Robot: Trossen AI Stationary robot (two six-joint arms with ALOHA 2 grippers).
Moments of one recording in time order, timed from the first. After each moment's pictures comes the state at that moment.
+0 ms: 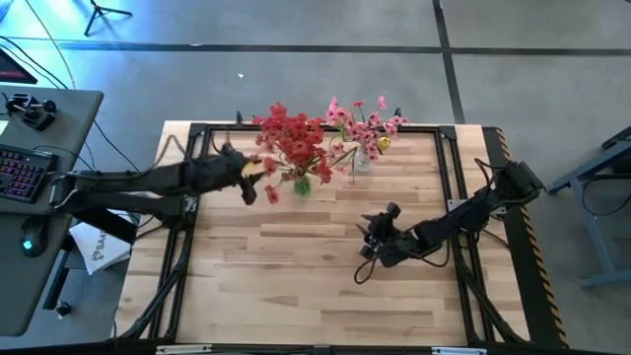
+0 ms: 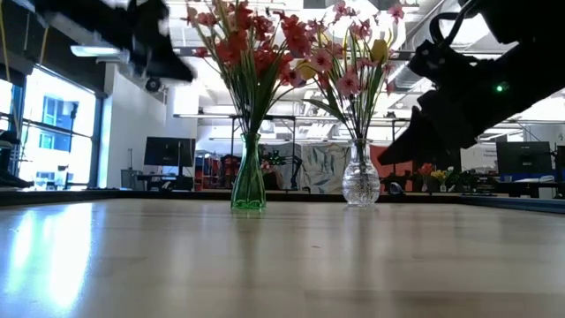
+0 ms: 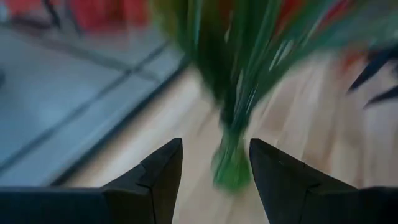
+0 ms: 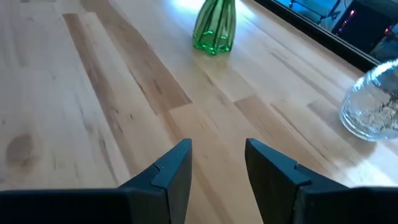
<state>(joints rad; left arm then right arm) 0.15 0.82 0.57 -0.19 -0.38 -0.08 0.46 1.57 0.56 0.15 0.90 0.56</state>
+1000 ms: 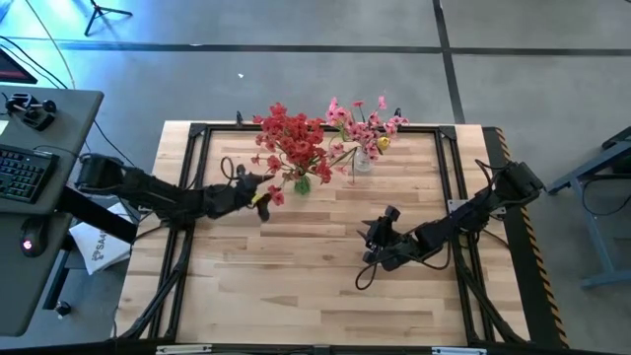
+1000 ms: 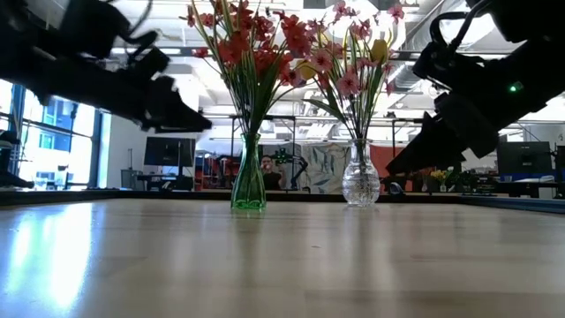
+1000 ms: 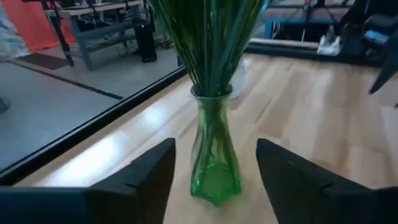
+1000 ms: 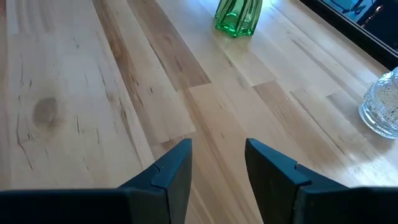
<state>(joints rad) 0.00 1.24 0.18 0.83 -0.56 -0.06 0.48 1.57 0.58 0.07 0.84 0.54</state>
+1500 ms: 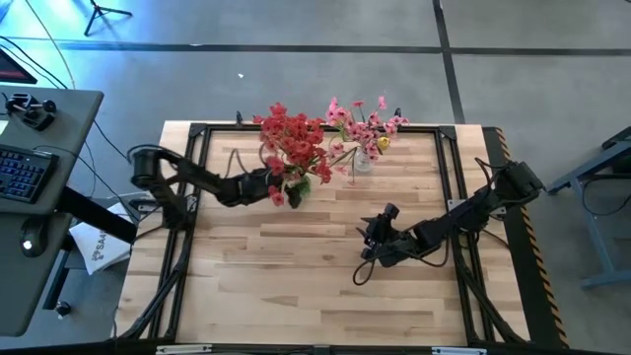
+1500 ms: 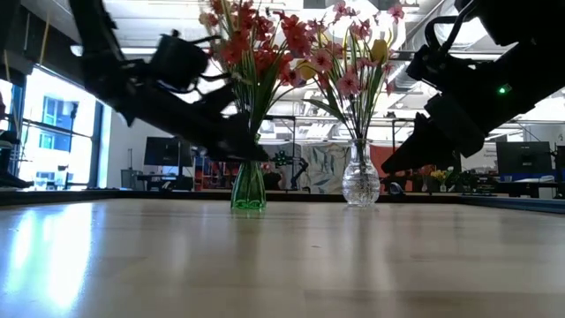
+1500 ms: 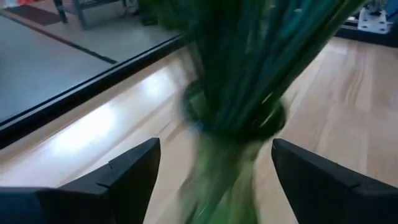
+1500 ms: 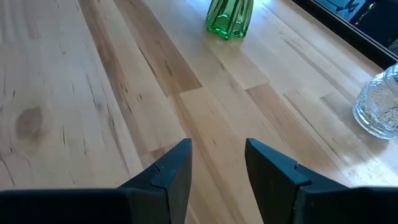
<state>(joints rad) 0.19 1.71 0.51 0.84 -0.38 -0.14 0.45 1.57 0.58 0.09 0.83 0.53</state>
